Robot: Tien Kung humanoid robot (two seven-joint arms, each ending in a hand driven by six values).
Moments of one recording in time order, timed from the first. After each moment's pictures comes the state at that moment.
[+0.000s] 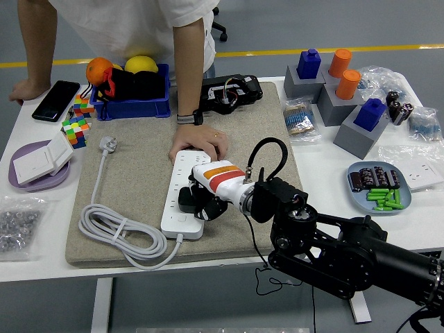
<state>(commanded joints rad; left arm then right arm) 0.07 0.13 -1.32 -0.18 1.17 -0.05 0.16 0.74 0.00 0.37 1.27 -1.81 -0.08 -0.42</state>
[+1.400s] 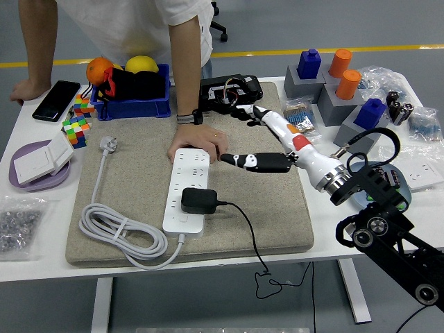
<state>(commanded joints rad) 0.06 0.12 -1.35 -0.18 1.19 -0.05 0.16 0.36 -0.22 0.93 1.56 -1.51 -0.19 0.04</state>
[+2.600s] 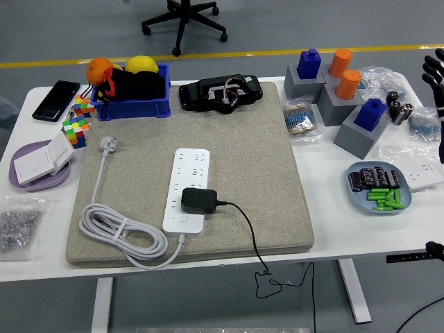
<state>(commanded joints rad) 0.09 0.12 -1.37 -0.18 1.22 -0.05 0.15 0.00 -0.14 1.54 1.66 -1.32 -0.16 0.35</state>
